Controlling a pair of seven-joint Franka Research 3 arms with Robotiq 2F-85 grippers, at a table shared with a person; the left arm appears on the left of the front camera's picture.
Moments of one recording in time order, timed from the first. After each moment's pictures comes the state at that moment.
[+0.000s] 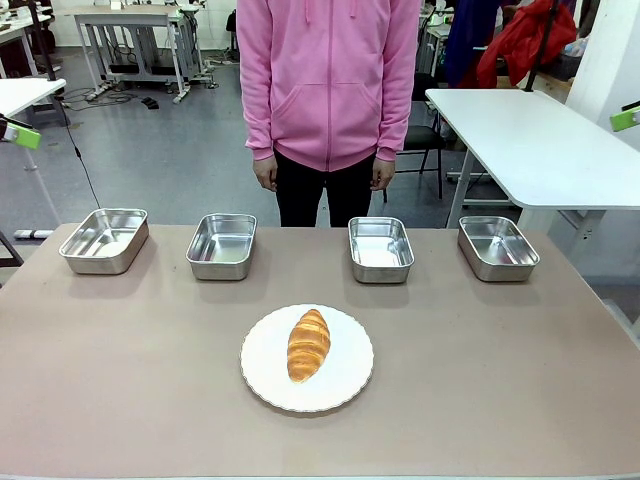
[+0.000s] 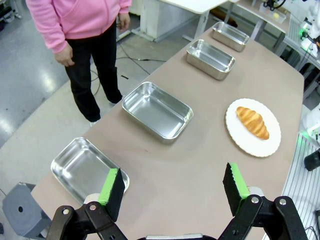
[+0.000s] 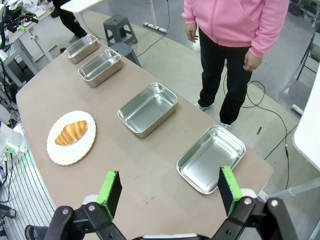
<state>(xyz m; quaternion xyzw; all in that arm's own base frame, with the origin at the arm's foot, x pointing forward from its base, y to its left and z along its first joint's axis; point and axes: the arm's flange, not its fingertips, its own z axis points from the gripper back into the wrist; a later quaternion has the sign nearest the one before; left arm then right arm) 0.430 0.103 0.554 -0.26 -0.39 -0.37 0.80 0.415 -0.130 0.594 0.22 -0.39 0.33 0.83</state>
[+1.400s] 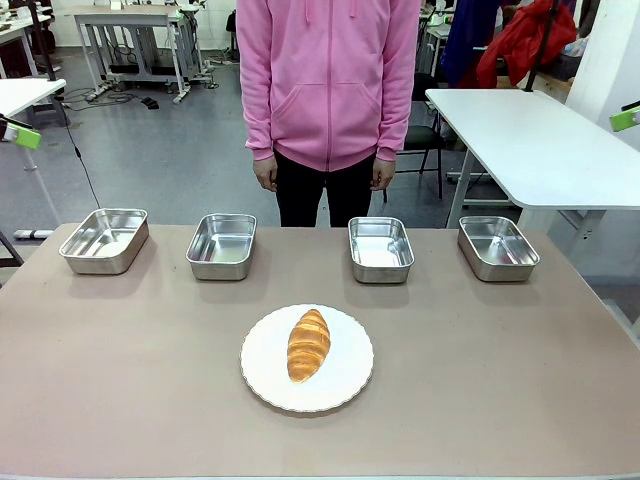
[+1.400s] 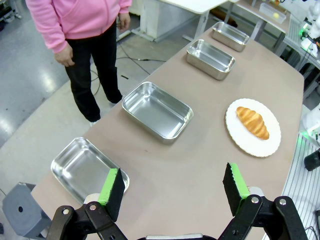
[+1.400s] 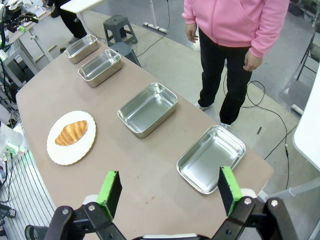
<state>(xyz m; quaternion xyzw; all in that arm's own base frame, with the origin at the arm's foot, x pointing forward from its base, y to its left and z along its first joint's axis) 0.430 0.103 0.554 -0.26 -0.39 -0.37 0.80 0.415 -0.130 0.594 0.22 -0.39 0.33 0.83</state>
